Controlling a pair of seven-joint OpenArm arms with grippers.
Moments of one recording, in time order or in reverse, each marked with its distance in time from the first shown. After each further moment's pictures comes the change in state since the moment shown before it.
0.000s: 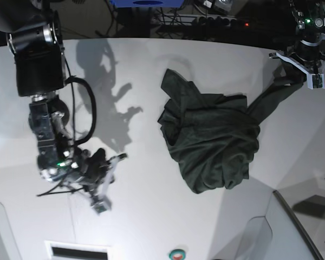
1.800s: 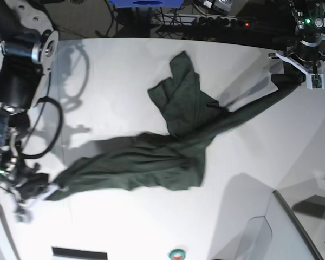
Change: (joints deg) left arm 0.0 0.0 0.1 0.0 0.0 -0.2 0.0; right arm 4.5 2.4 29.8 -4.0 0.1 0.0 1.3
